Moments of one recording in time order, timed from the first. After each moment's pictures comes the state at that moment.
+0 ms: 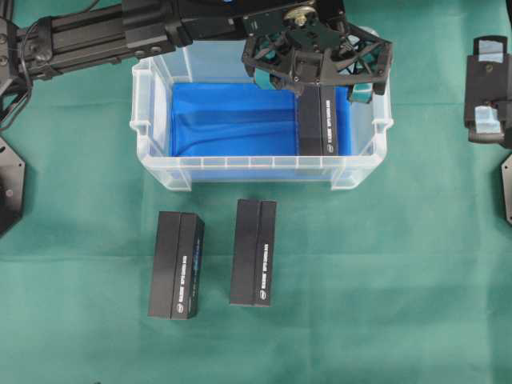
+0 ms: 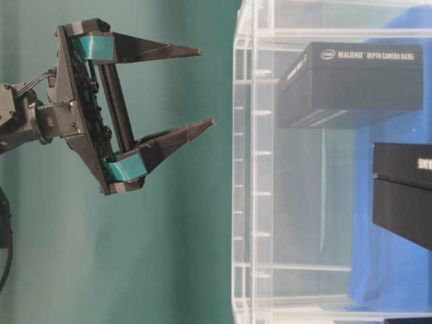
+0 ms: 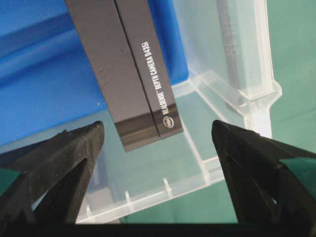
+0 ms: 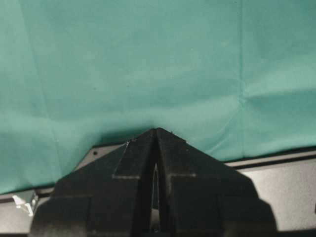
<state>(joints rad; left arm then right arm) 0.18 0.51 -0.69 0.01 1.43 -1.17 0.00 -0.63 0.52 -0.11 1.47 0.25</state>
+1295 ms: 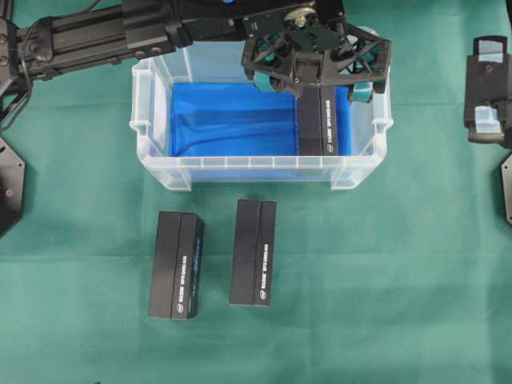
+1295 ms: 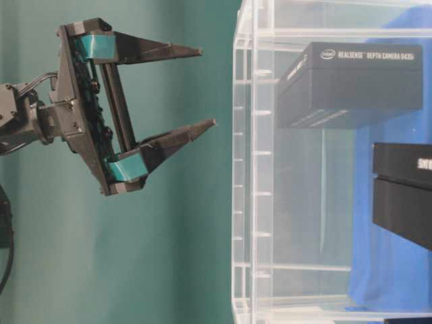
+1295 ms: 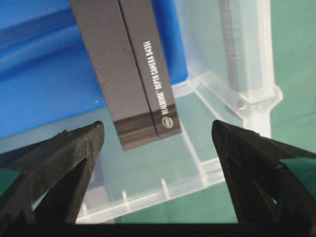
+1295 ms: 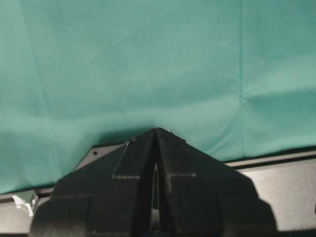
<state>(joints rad) 0.18 0.51 -0.68 0.01 1.43 -1.20 0.00 -0.63 0.52 -0.11 1.47 0.25</state>
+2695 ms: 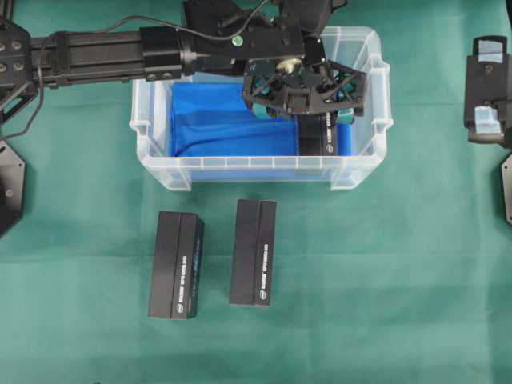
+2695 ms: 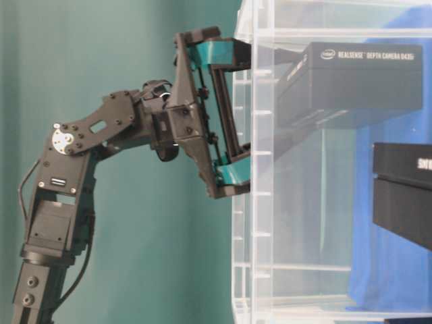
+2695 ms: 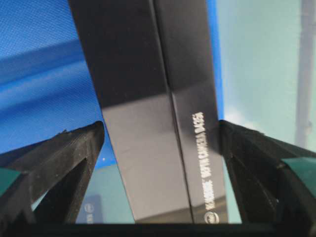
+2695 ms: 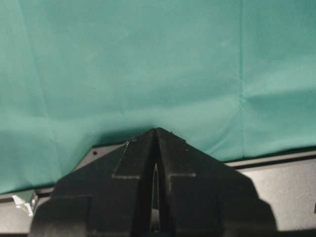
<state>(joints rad) 0.19 0.51 -0.35 0.02 1.10 -1.25 0.00 -0.63 0.52 -0.11 1.47 0.25</state>
